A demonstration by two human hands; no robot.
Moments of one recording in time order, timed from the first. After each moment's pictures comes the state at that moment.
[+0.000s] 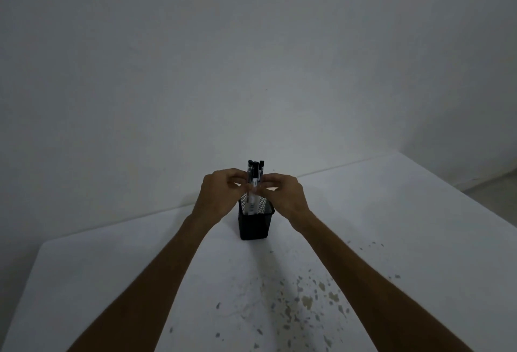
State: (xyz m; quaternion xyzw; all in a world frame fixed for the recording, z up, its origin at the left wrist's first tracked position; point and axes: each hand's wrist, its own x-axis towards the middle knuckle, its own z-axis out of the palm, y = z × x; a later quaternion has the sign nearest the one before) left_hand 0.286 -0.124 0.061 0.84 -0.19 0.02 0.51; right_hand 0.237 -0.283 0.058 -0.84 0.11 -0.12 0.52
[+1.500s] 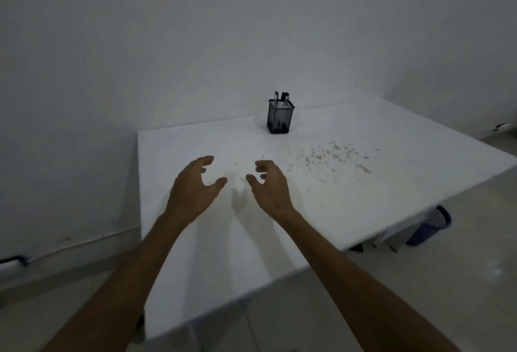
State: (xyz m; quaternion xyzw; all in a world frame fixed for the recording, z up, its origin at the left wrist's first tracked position) left_hand -0.003 0.127 -0.041 0.88 -0.16 0.10 0.44; right_hand -0.051 -0.048 -0.048 -0.85 0.12 -0.20 0.48
